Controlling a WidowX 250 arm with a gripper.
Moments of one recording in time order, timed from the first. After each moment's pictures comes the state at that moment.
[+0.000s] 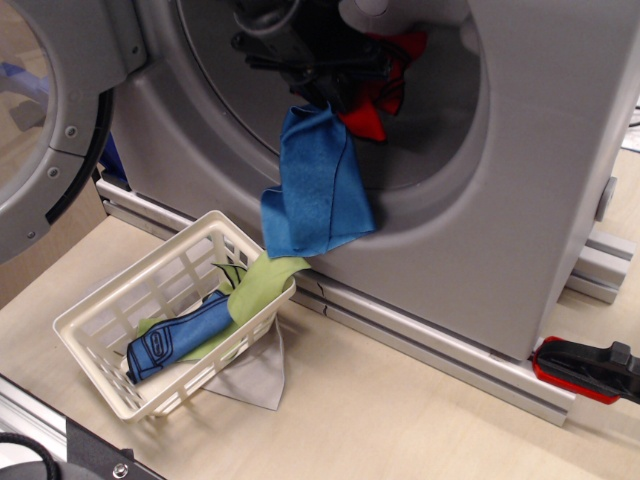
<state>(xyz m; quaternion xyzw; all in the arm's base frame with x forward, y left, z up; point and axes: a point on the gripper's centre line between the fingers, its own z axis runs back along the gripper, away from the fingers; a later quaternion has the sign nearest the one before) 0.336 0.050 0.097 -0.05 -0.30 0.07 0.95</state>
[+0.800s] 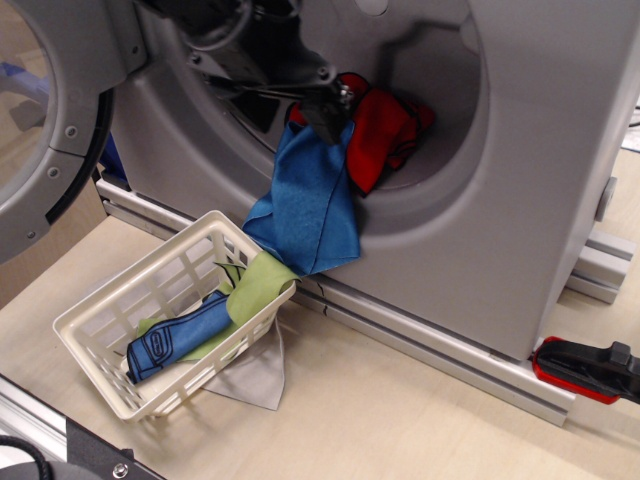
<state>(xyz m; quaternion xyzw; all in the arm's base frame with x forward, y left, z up) 0.286 0.050 0.114 -0.06 -0.28 0.04 0.96</state>
